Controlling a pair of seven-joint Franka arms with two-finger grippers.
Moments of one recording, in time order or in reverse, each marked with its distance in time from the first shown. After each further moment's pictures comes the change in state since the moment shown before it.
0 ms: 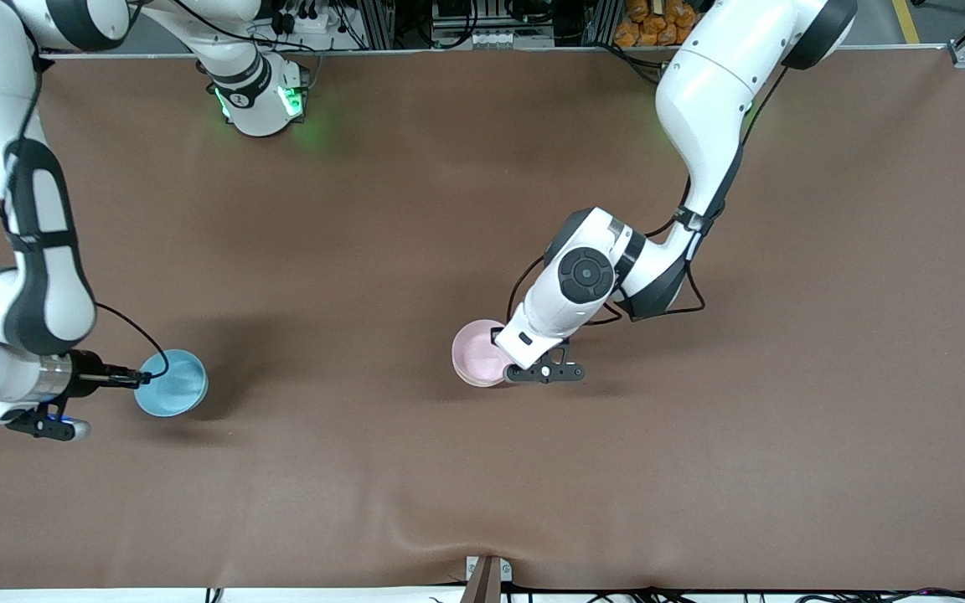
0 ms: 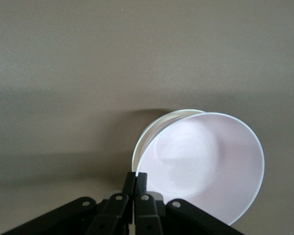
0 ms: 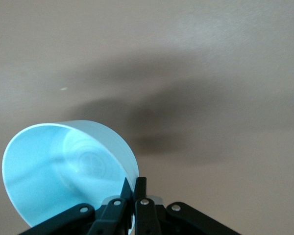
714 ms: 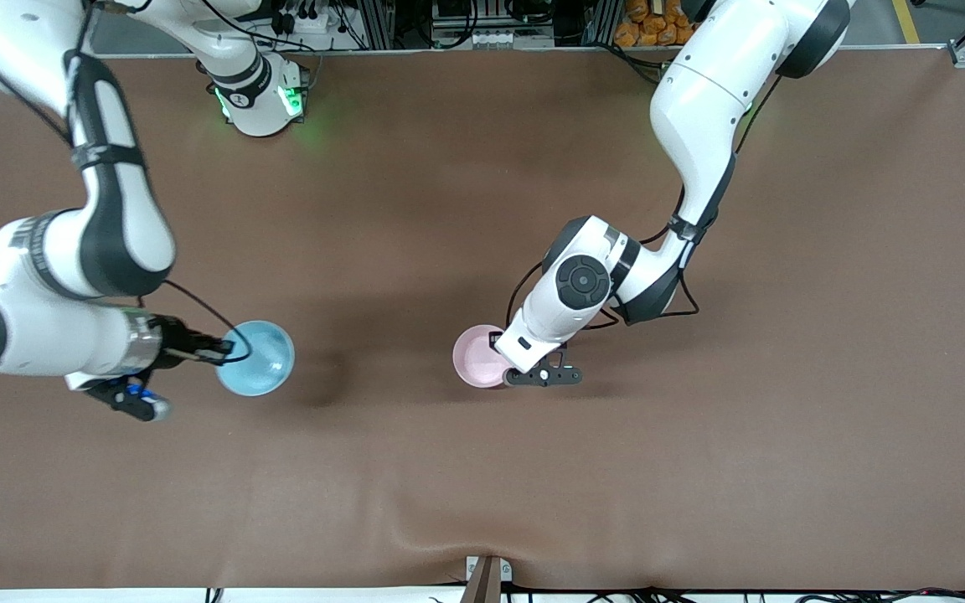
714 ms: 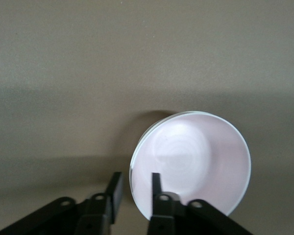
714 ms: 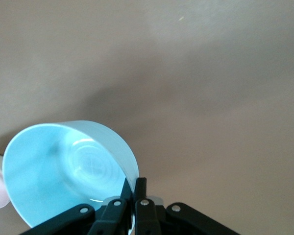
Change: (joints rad) left arm -0.004 0.033 0.000 0.004 0.000 0.037 0.000; right arm 0.294 -0.143 0.015 -0.004 0.029 -0.141 0.496
